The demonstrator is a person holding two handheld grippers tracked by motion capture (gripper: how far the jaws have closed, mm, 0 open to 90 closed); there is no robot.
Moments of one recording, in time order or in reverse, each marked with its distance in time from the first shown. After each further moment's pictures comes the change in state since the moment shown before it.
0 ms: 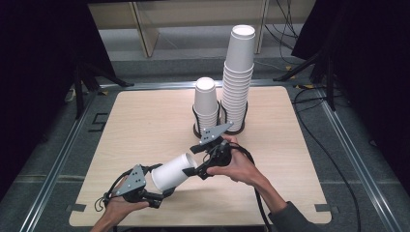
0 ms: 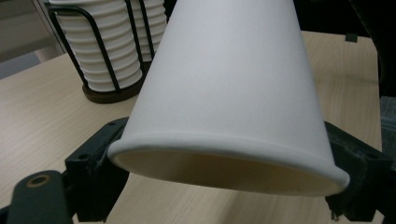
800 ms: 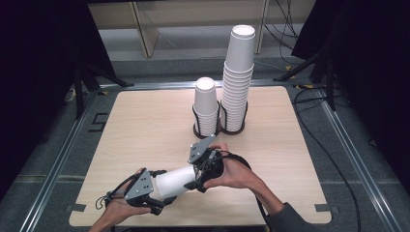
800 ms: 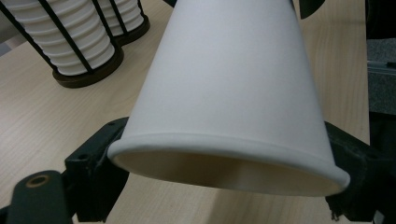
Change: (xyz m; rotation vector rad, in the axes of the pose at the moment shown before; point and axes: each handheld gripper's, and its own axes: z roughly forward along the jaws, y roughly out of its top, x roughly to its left) left arm -0.010 -0.001 0.004 0.119 -0.067 0.096; right arm 0.019 -0.005 0.023 0.268 -0.010 -0.174
